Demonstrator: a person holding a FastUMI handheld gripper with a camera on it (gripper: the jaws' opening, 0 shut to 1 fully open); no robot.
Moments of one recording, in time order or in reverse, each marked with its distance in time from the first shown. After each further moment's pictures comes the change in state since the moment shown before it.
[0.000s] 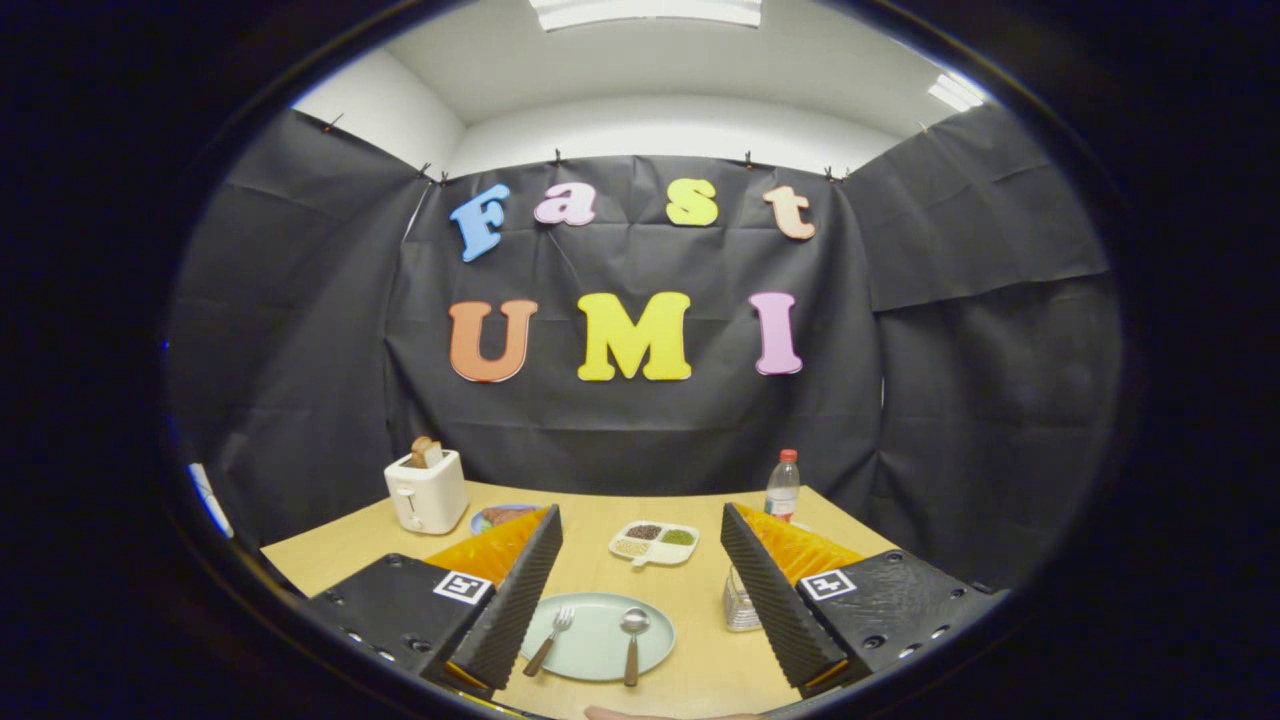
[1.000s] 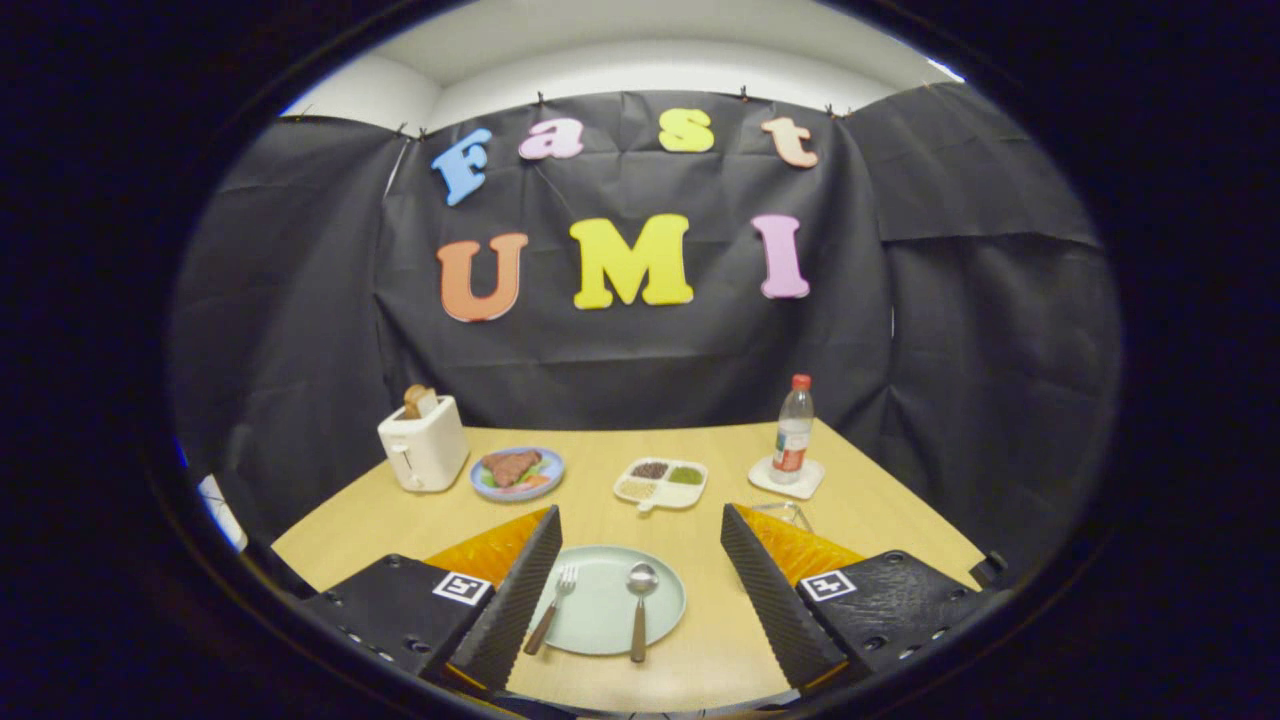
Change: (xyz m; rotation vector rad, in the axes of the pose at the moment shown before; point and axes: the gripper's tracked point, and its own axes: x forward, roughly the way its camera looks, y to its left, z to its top) arm 0.040 -0.008 -0.071 0.044 0.314 0.003
